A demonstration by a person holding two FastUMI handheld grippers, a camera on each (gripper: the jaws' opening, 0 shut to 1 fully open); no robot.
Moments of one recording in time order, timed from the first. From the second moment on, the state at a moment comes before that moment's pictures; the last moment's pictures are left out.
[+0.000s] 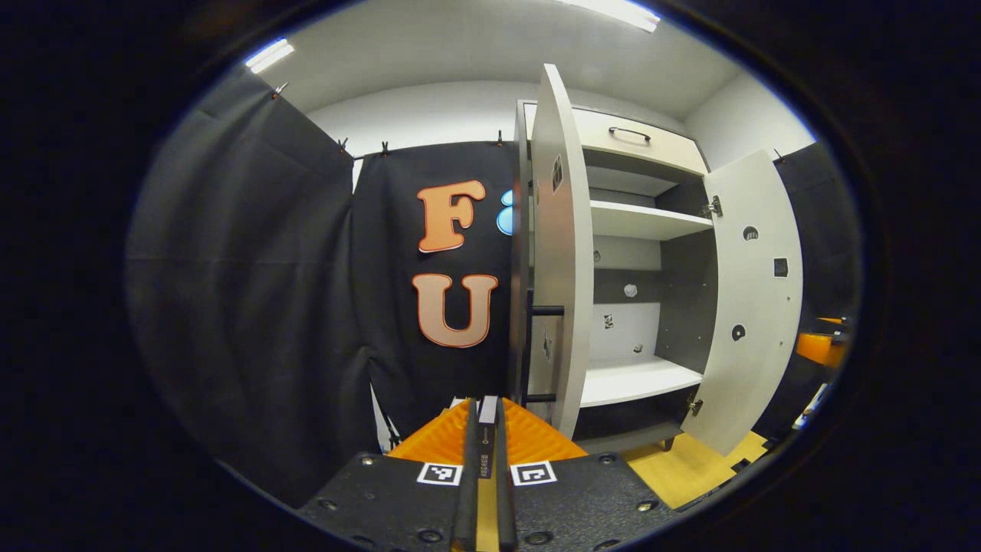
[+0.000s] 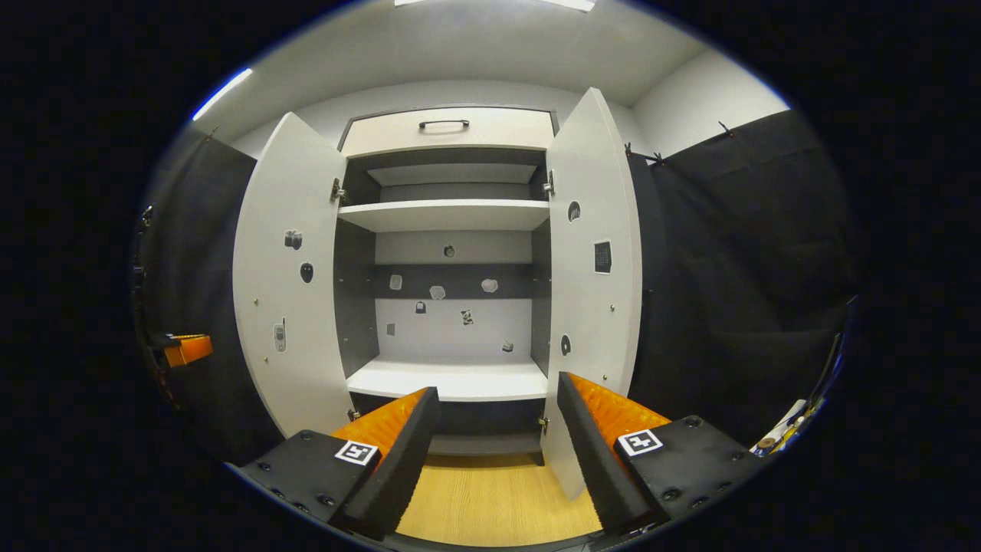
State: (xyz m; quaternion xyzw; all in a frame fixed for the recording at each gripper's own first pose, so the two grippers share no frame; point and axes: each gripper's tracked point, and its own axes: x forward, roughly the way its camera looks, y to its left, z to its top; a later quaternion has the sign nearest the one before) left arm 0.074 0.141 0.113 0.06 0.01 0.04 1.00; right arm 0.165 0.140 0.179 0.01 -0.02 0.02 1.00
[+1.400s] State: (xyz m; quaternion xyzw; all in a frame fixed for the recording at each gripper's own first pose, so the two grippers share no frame) left arm 0.045 0.055 0.109 0.04 0.00 -0.02 1.00; right arm 0.154 0.142 0.173 -0.01 -0.02 0.01 1.00
